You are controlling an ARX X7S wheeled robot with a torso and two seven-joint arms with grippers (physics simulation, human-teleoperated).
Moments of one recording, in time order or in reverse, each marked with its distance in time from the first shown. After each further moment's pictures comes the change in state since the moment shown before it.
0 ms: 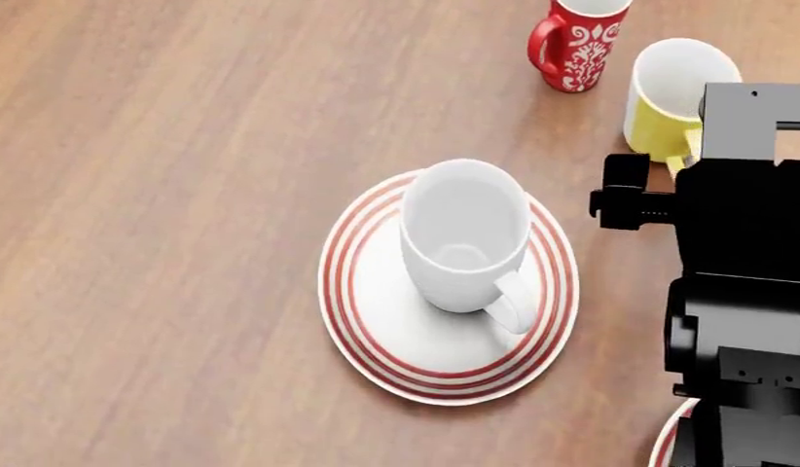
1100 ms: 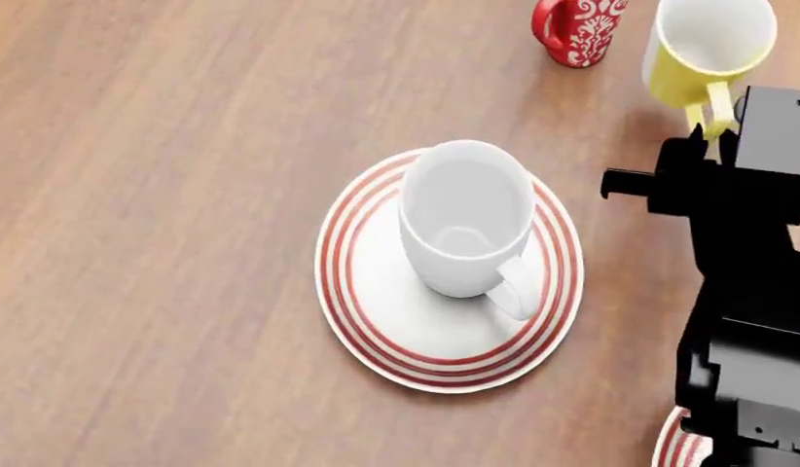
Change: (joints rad) left arm 0.002 -0.007 0.003 -0.006 -0.010 0.020 -0.008; right arm -0.175 0.020 0.096 -0.297 0.081 -0.063 -0.039
